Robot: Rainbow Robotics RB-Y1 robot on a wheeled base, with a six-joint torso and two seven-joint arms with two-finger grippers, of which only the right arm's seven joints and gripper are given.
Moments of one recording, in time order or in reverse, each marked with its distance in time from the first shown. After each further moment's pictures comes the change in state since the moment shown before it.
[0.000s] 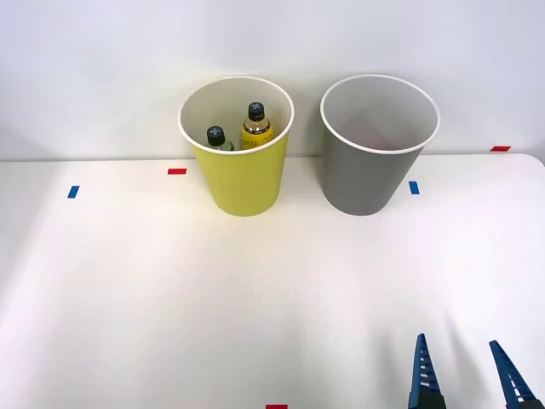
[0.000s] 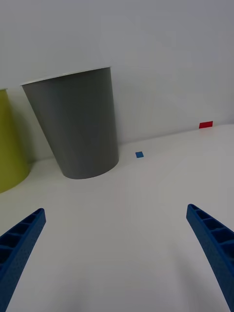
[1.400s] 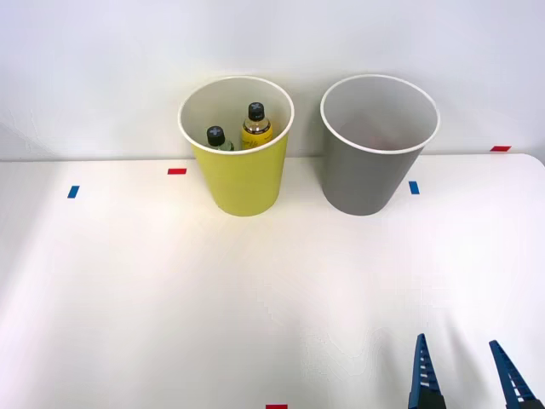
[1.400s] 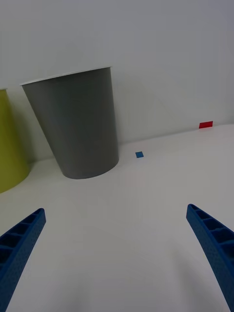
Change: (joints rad) arm 0.000 0.000 0.000 0.000 0.000 0.000 0.000
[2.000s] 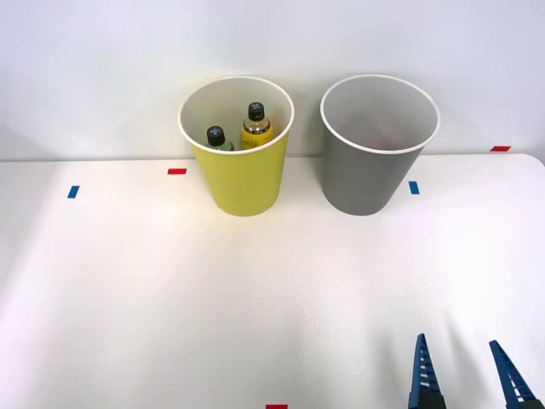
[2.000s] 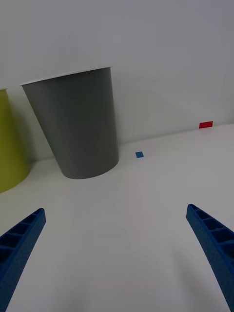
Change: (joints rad) arm 0.000 0.000 0.000 0.000 0.000 0.000 0.000
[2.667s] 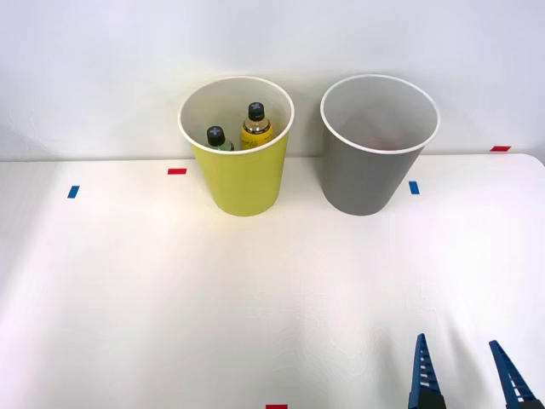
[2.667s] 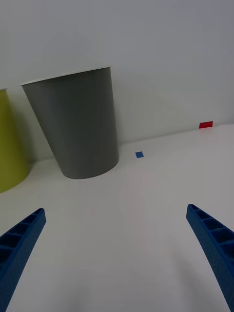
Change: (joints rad) arm 0.000 0.000 0.000 0.000 0.000 0.000 0.000
